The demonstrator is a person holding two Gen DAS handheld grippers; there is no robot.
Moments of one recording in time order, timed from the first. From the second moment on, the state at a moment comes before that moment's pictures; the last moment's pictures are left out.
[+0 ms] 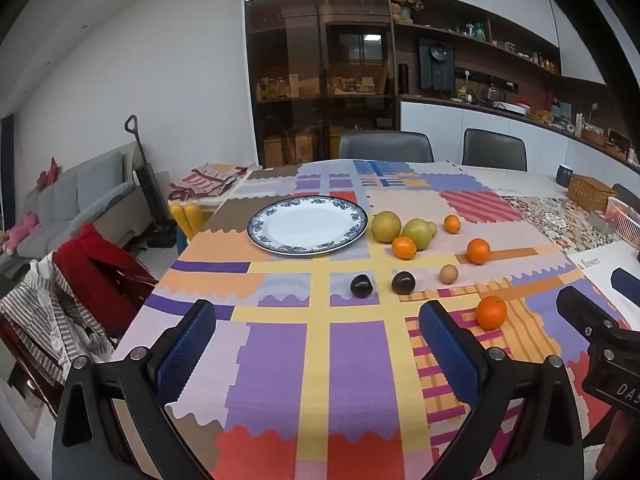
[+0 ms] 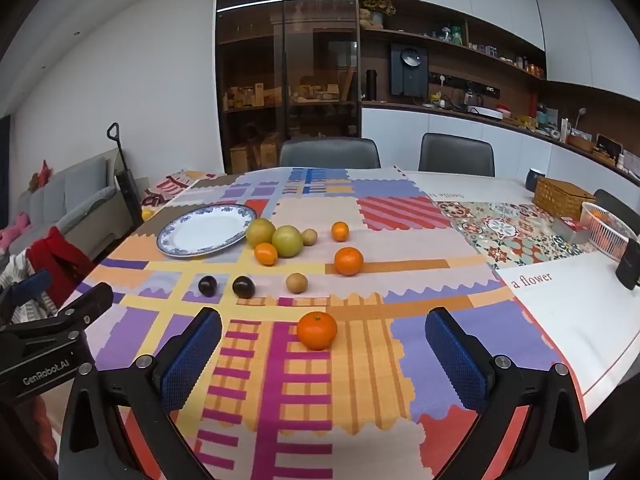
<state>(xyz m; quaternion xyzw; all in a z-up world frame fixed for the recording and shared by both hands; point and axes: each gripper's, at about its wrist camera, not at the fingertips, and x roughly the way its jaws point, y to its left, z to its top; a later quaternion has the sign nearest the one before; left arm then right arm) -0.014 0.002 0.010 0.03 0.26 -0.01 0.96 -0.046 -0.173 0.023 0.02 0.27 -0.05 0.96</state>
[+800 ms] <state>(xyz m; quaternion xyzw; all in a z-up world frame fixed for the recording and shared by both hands) -0.016 0.003 0.011 0.03 0.26 -0.02 0.97 -0.054 -0.175 0.030 0.02 0.25 -0.04 0.97</state>
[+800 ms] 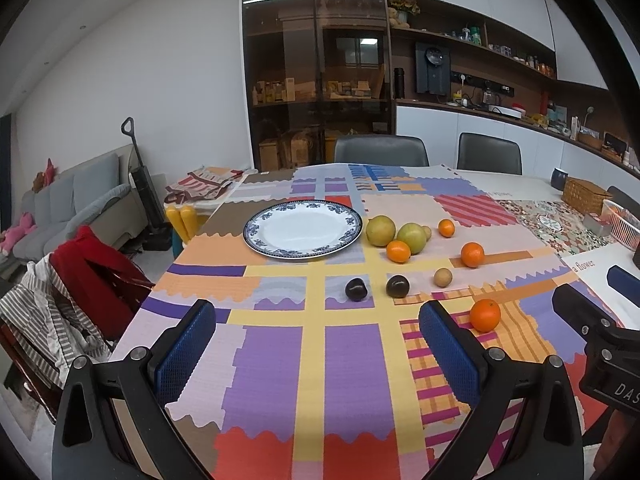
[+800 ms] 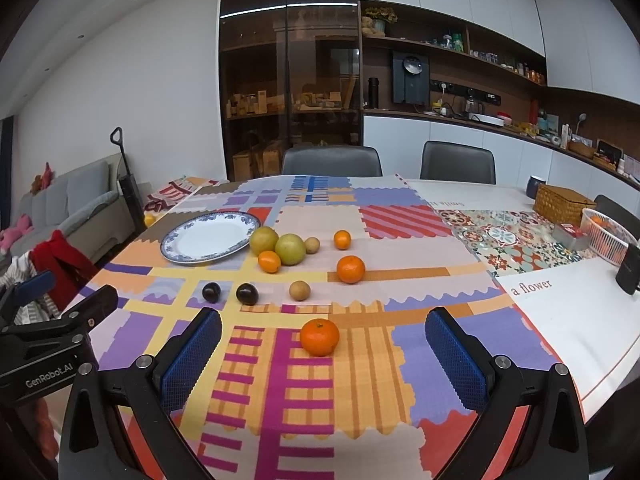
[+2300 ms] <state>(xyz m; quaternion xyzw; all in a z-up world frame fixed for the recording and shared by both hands) -0.015 0.008 0.010 0.03 0.26 -0.02 0.96 -0.055 -0.171 0.031 0.02 0.25 -0.04 0.97</state>
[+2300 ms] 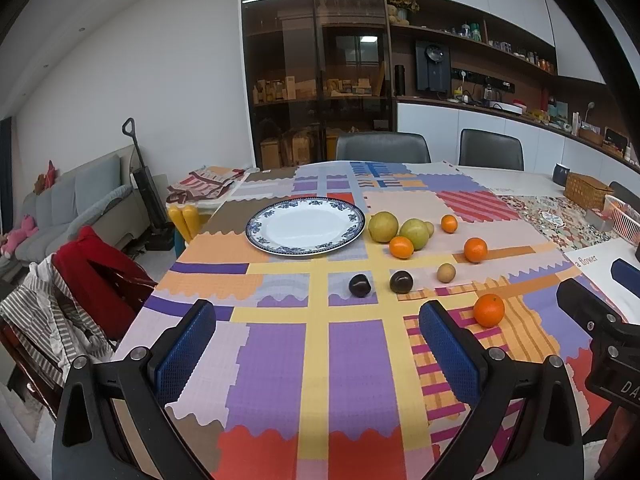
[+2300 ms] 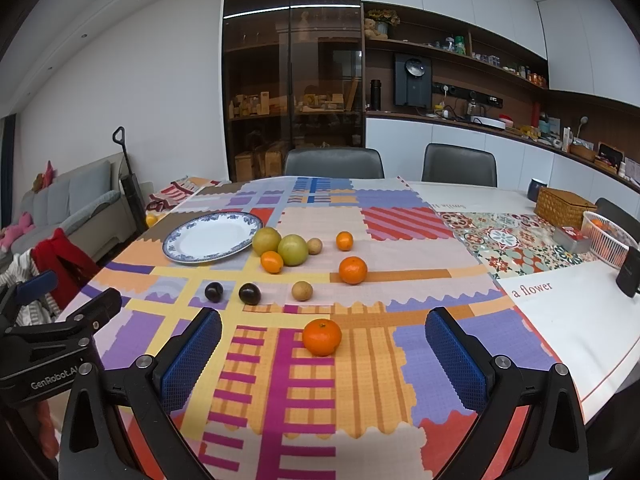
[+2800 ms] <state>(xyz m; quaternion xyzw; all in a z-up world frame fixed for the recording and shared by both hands) 0.003 0.006 -0.003 0.06 0.28 -0.02 0.96 -0.037 -0.170 0.018 0.02 0.28 -0.05 0.96</state>
